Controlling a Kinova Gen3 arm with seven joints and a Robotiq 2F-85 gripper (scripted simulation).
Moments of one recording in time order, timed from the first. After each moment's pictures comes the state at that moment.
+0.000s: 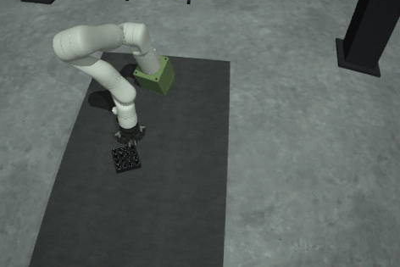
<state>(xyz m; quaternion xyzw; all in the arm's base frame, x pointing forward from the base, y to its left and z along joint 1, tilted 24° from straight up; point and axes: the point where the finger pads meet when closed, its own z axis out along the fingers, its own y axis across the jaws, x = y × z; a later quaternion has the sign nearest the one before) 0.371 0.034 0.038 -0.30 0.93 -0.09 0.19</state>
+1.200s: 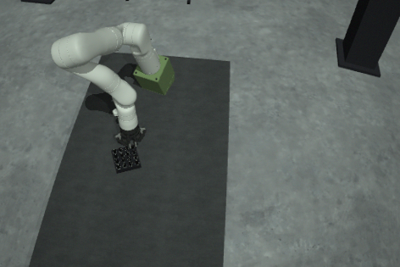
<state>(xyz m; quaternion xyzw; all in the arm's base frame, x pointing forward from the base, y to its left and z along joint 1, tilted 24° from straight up) 0.375 0.034 0.025 -0.31 0.93 -0.09 0.19</state>
